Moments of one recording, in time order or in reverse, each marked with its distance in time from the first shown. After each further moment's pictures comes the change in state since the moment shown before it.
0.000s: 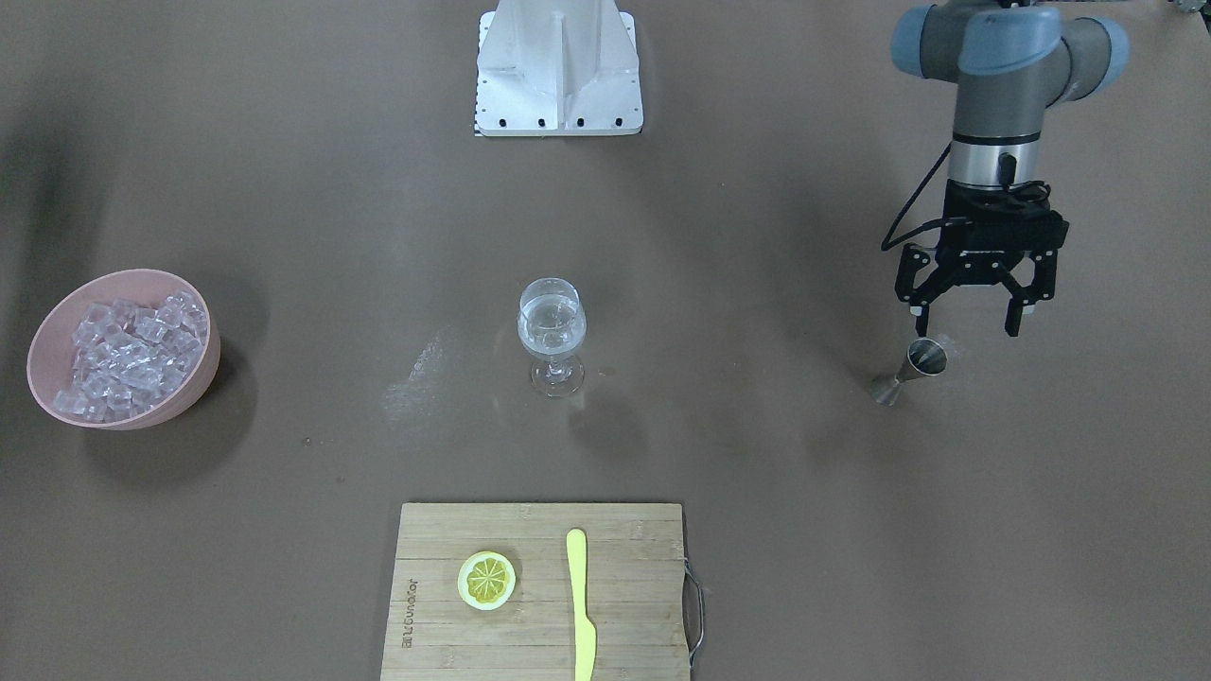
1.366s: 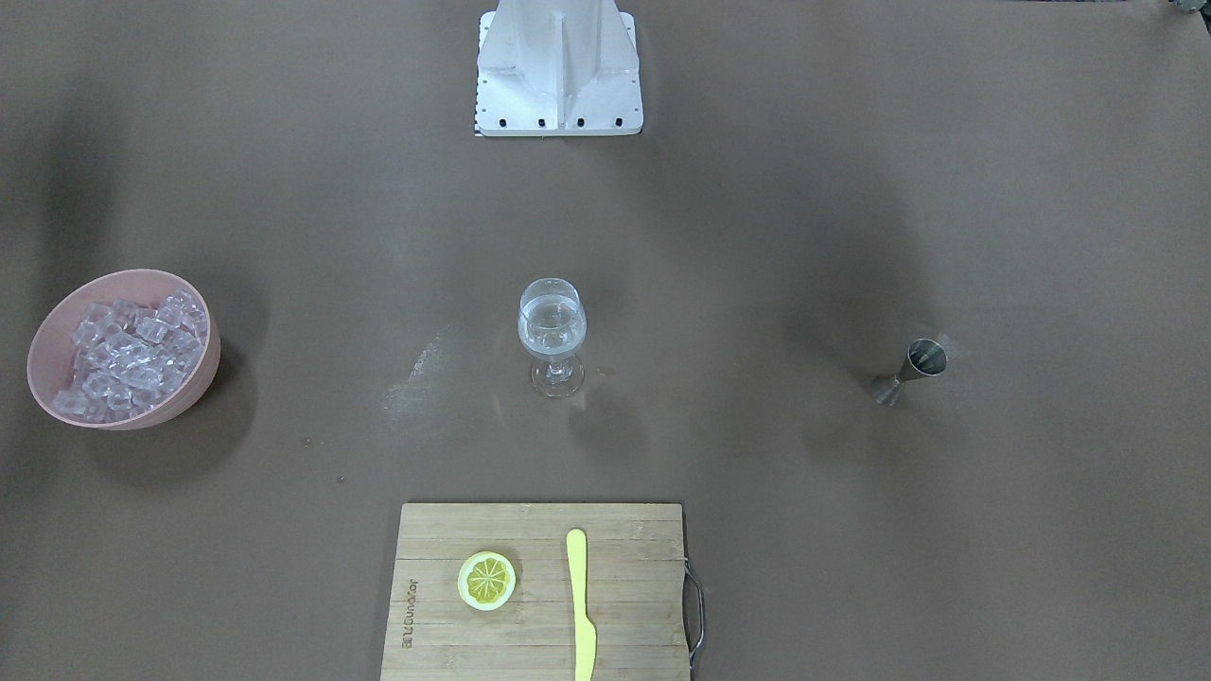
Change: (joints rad) left arm -0.684 -0.134 0.162 0.704 -0.705 0.829; right arm -0.030 0.002 0.149 0.002 0.054 0.191
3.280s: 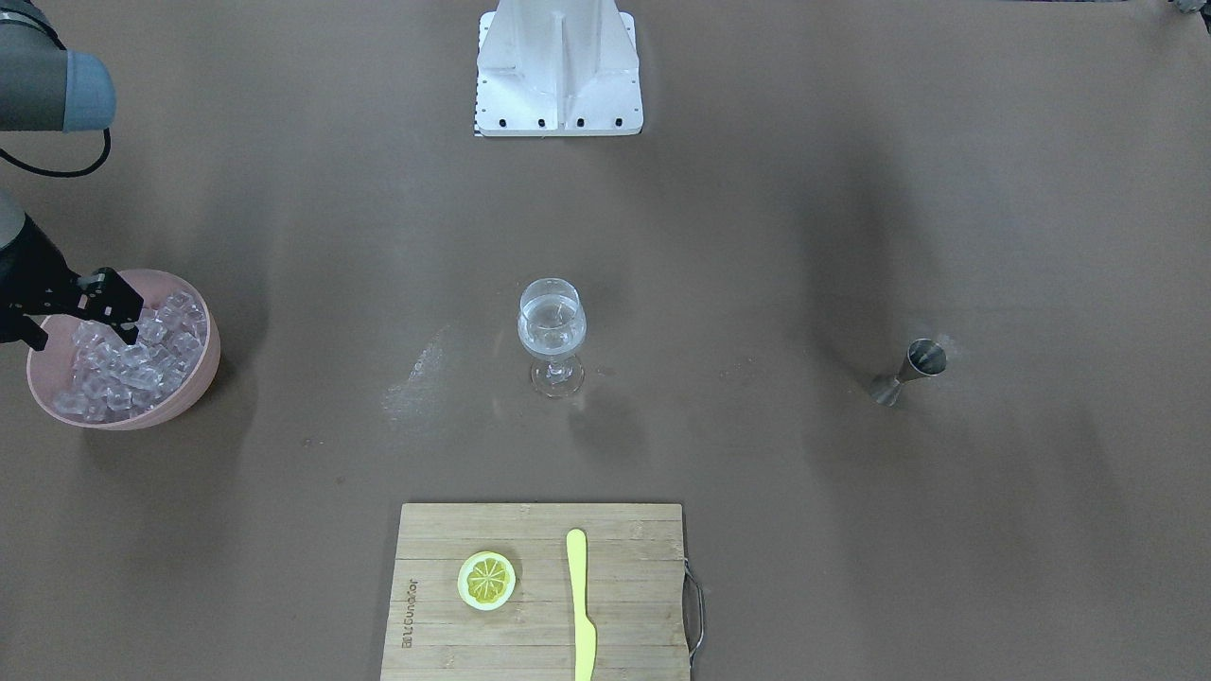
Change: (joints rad) left arm -0.090 0.188 0.152 -0.112 -0.176 0.022; right arm -0.493 0.136 -0.122 0.314 -0.296 0.560
